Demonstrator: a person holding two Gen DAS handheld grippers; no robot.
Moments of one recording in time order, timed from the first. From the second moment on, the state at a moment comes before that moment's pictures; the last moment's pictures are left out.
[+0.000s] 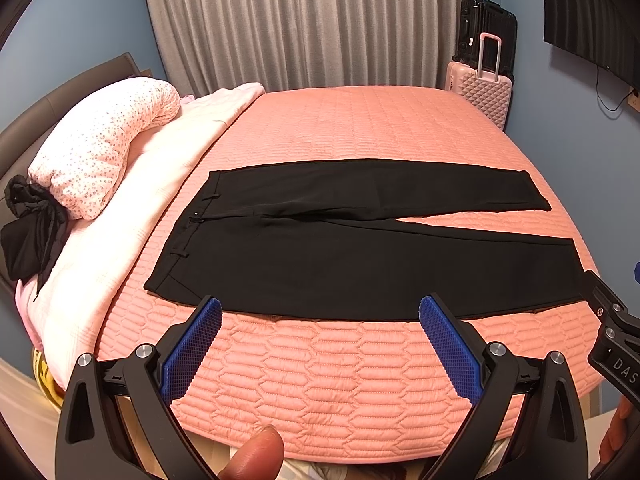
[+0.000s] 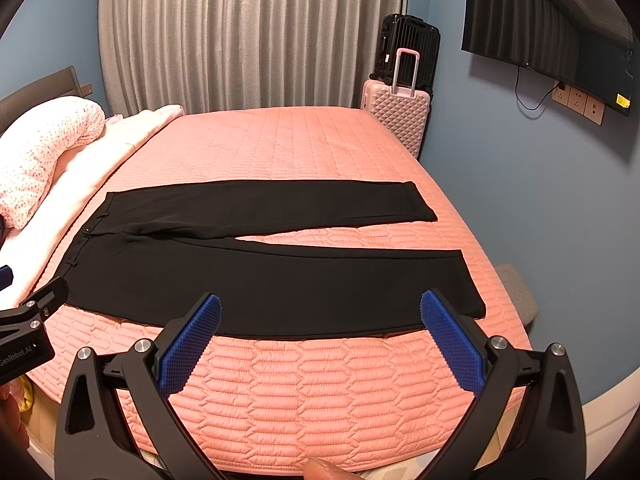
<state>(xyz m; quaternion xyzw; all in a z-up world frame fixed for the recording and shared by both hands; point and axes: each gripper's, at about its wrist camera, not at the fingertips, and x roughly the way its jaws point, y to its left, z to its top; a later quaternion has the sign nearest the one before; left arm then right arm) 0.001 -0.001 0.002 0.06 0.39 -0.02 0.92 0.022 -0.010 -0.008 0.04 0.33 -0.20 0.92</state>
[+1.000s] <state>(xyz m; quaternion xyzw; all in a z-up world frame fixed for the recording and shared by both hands) 0.202 -0.047 -0.108 0.07 0.37 0.01 0.93 0.317 -0.428 -0.167 0.02 0.39 -0.15 0.91</state>
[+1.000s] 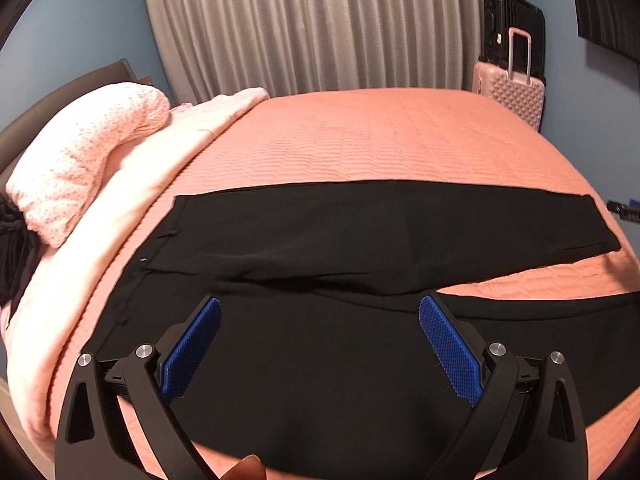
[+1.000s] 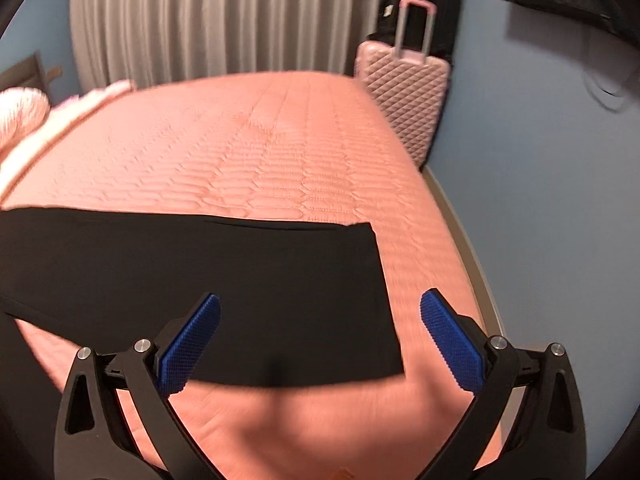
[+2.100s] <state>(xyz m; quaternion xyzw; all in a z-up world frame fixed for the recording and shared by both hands) 0.350 0.107 -0.171 0.04 0.41 0.07 0.91 0.403 -0.477 -0.229 0.01 0.46 -0.06 0.89</state>
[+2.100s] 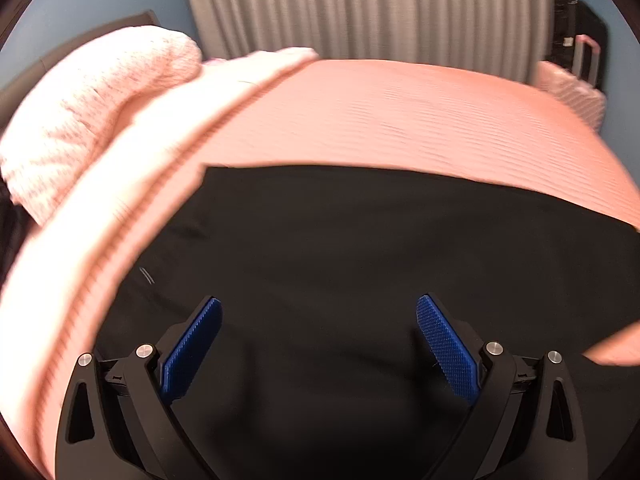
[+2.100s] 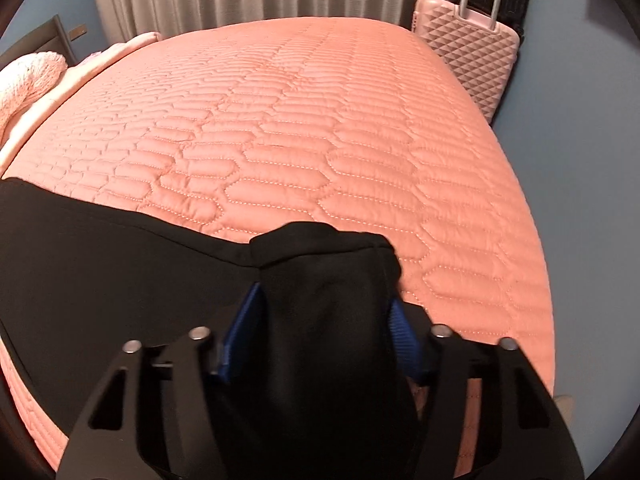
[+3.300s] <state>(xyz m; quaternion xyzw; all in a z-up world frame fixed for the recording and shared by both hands) 0.347 0.257 -0.074 -0.03 0.37 -0.07 0.92 0.265 -0.459 -0.098 0.06 0.31 -0.03 0.95</state>
